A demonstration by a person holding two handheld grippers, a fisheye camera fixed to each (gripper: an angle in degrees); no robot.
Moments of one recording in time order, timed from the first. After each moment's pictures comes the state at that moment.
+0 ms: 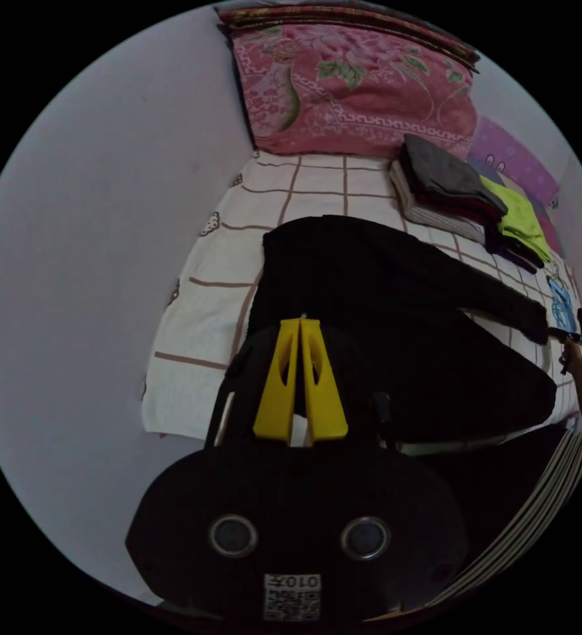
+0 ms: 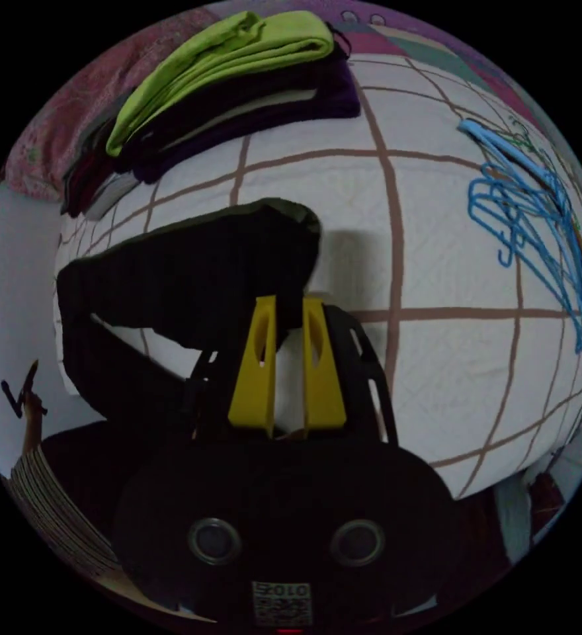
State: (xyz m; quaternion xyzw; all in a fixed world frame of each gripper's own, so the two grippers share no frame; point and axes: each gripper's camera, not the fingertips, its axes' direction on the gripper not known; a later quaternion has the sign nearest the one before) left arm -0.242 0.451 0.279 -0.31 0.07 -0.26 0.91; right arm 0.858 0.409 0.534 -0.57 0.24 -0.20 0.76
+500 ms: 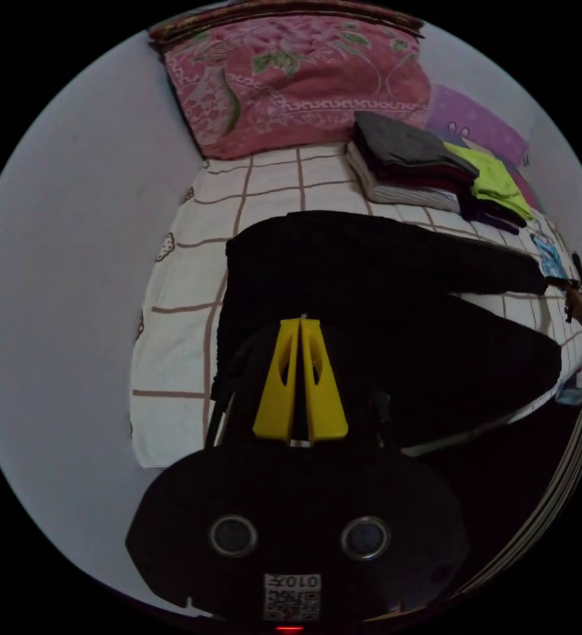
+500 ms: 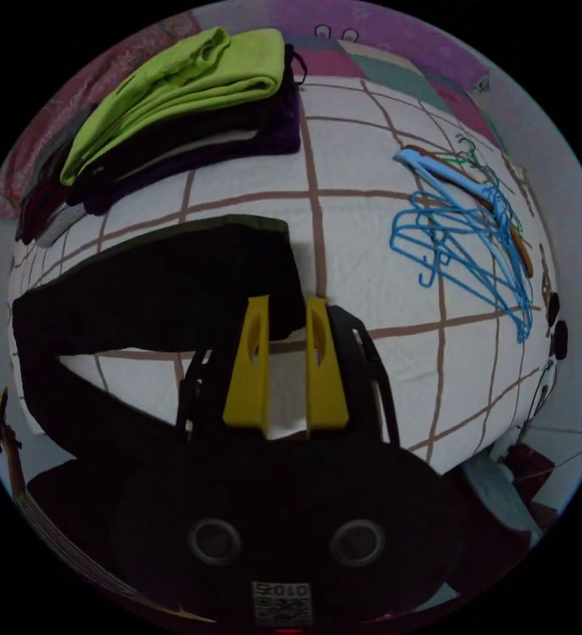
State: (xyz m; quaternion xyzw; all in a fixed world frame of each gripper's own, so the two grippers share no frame) left arm -0.208 0.413 0.333 -0.29 0.10 -0.19 0.93; right arm 0.811 0.380 0.515 -0.50 0.34 -0.22 0.76
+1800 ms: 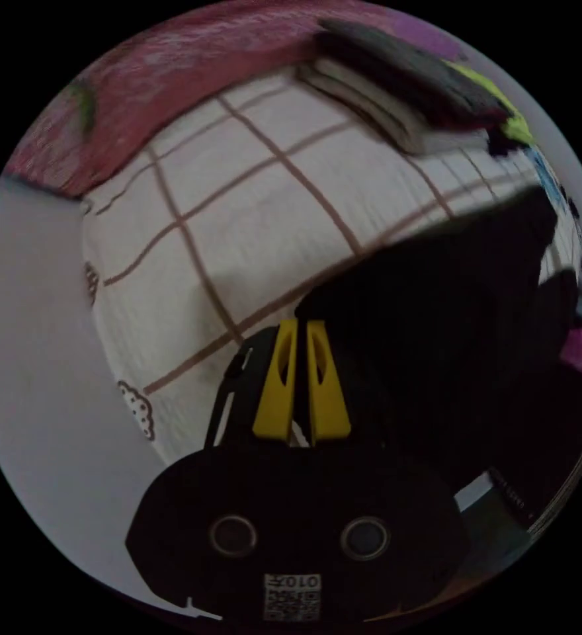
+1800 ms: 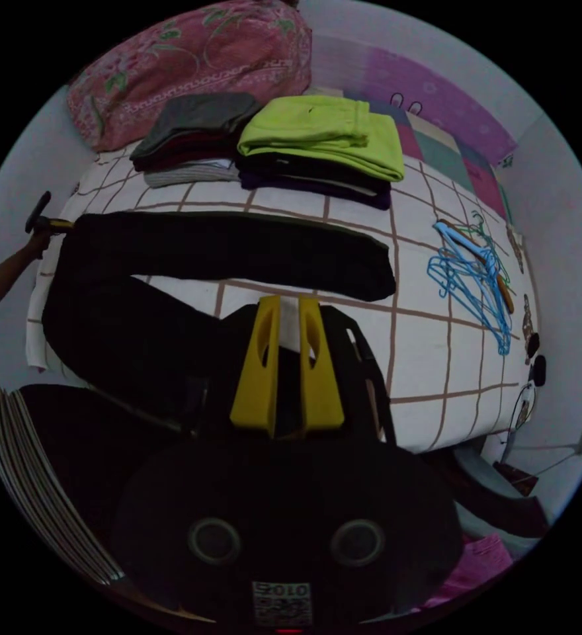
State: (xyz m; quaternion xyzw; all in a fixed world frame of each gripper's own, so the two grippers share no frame) left arm -0.315 0.307 0.713 -0.36 0.24 0.00 0.90; right arm 0.512 0.423 0.407 -0.49 0.27 -0.33 0.76
